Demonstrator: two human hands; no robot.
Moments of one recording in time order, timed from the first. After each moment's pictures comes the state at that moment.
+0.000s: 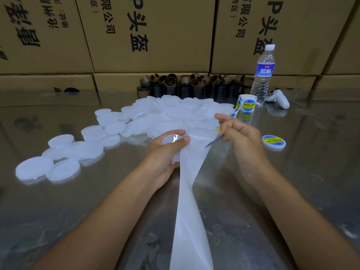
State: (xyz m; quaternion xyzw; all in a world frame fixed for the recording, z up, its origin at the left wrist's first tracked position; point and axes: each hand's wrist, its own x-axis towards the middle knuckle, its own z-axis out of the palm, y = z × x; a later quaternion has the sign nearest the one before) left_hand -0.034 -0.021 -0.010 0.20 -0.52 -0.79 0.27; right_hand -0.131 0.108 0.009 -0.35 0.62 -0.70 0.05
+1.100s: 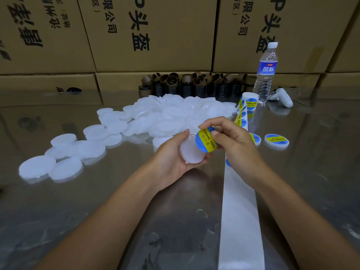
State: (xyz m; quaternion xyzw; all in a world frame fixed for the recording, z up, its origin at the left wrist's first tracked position) left_hand -0.038 -0.016 -0.009 0.14 -0.50 -0.85 0.12; right_hand -0.116 0.106 0.010 -0.46 0.60 -0.65 0.12
